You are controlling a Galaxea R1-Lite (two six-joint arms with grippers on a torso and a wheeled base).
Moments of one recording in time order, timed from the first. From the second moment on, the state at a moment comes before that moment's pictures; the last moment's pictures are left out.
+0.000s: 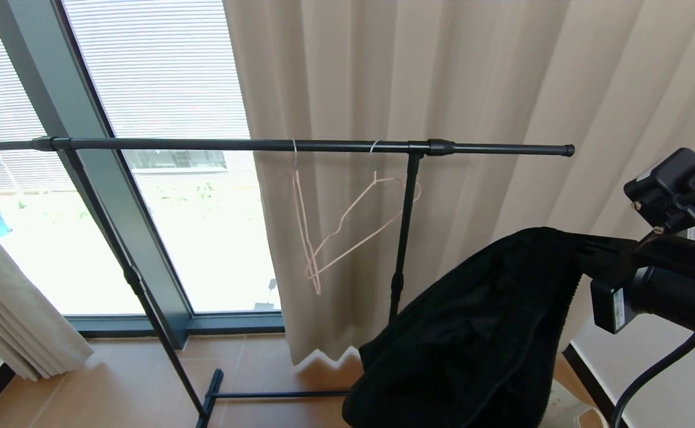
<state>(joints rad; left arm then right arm) -0.01 0.00 -0.02 0.03 -0.11 0.00 0.58 1.25 -0.70 -0.27 -0.26 -0.26</state>
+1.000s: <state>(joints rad) -0.01 0.00 -0.02 0.03 -0.11 0.00 0.58 1.25 -0.69 -0.27 -0.26 -0.26</state>
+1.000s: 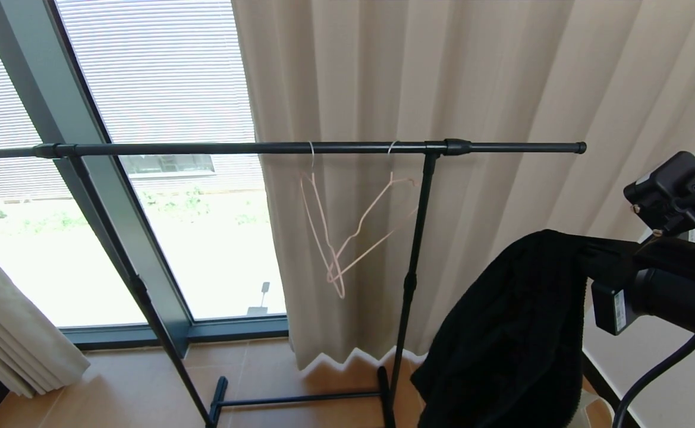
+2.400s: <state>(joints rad) -0.27 0.64 -0.25 -0.02 -0.28 -0.24 0.67 1.41 -0.78 -0.25 -0.28 -0.04</state>
